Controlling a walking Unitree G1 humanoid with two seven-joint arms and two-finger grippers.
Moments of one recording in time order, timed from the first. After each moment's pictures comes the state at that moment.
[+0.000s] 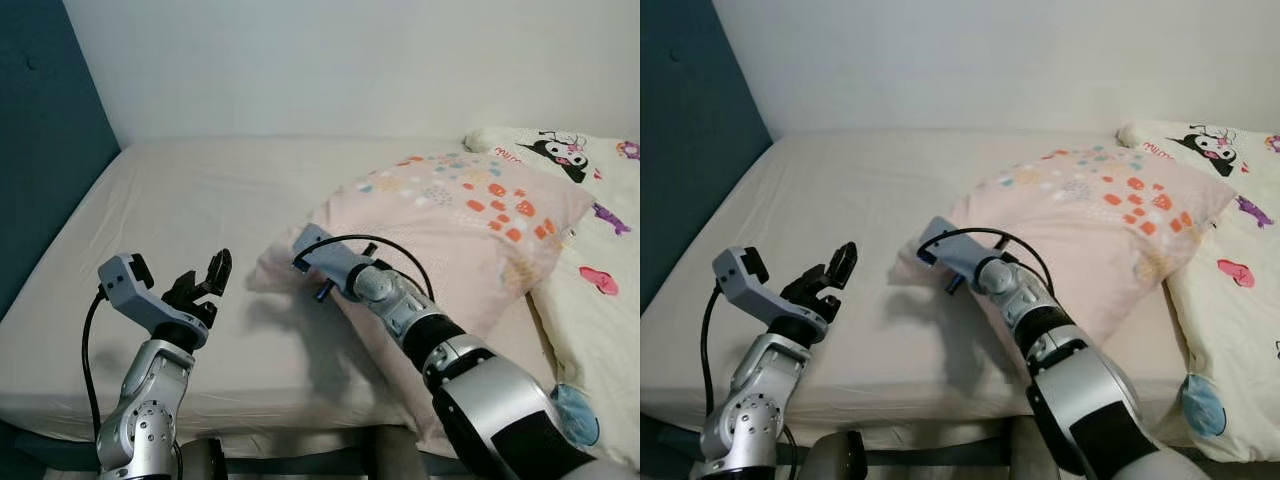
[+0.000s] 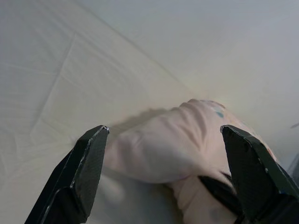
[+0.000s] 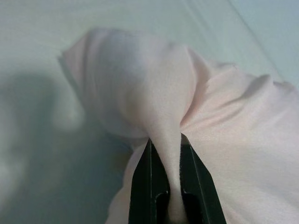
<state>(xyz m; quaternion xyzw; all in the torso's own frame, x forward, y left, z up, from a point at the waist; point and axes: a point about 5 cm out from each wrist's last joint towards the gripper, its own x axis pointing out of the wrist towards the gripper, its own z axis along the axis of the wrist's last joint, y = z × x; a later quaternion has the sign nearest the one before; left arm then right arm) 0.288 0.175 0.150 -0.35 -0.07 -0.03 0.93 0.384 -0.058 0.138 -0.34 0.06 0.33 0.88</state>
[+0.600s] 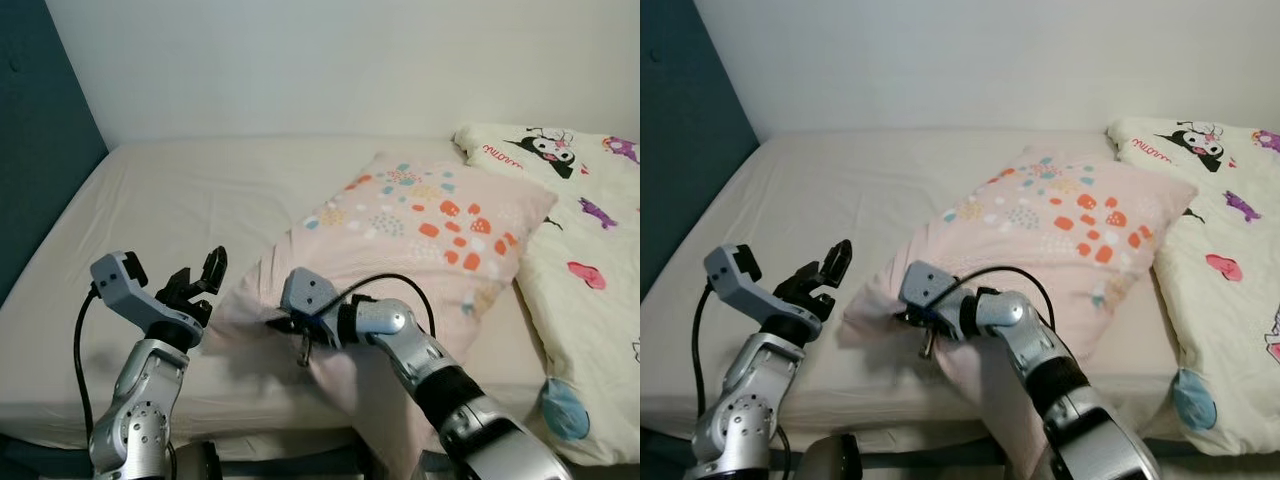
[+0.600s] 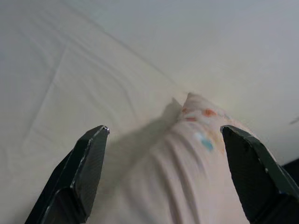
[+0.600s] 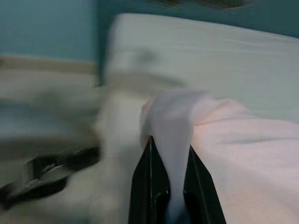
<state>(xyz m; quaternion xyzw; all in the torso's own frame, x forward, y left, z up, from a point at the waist) 0.289 0.181 0.159 -0.34 -0.08 -0.04 0.94 0.315 -0.049 0.128 -0.24 0.00 0.65 0.72</state>
